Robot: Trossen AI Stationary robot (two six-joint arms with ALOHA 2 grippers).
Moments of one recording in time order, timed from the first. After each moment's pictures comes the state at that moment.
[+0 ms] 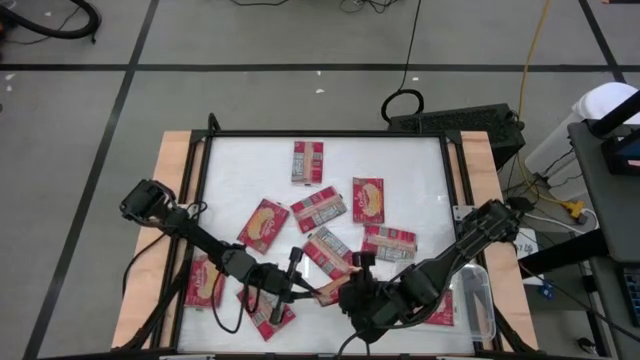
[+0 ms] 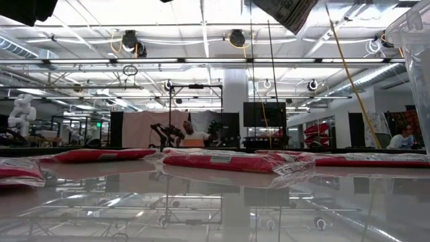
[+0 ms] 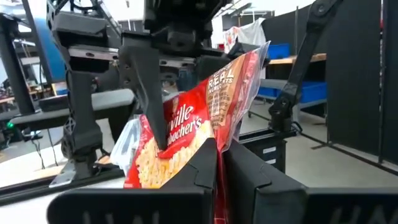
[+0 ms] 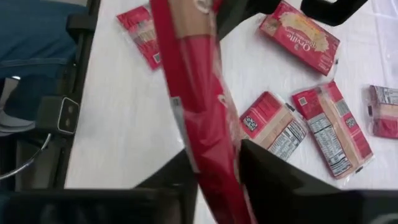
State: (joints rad) left arm -0.54 1.76 0.76 1.17 -0.20 0.16; right arm 0.62 1.90 1.93 -1.14 0.42 0.43
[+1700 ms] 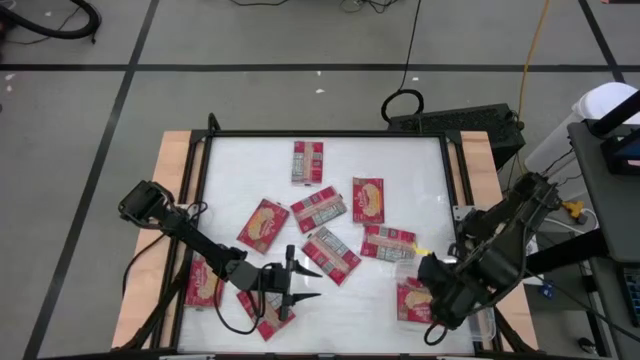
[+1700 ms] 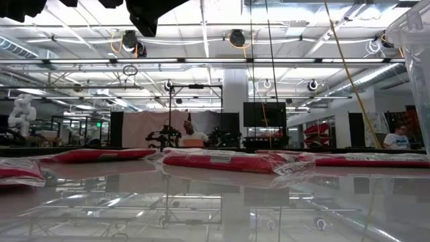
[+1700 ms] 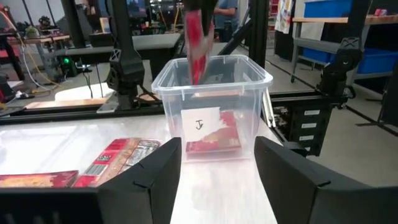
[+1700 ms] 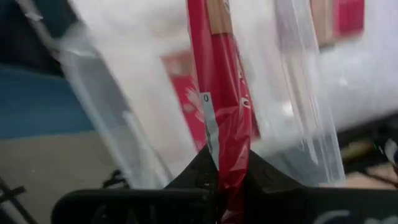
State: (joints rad) left arm -0.58 1.76 0.76 0.96 -0.48 0.01; right arm 0.81 1.52 1.62 -1.59 -0.05 1.26
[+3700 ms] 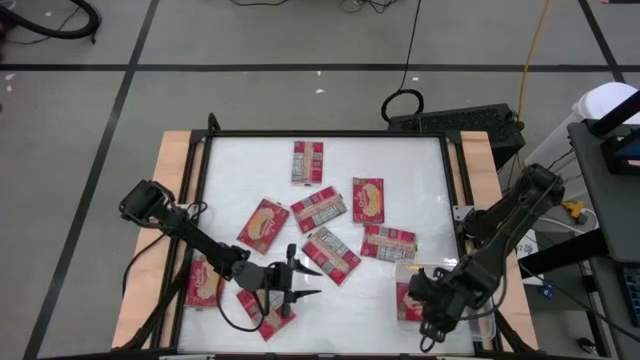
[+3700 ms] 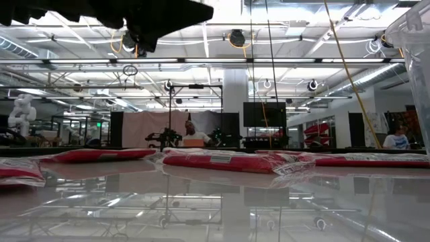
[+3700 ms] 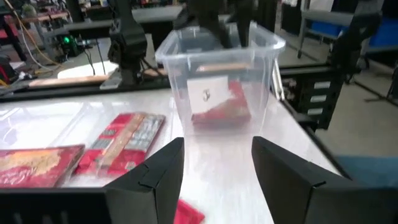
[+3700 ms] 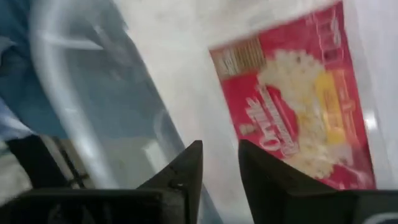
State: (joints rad) left arm -0.56 1.76 0.76 0.84 -0.47 -0.03; right arm 0.88 1.39 1.11 -0.88 -0.10 1.37
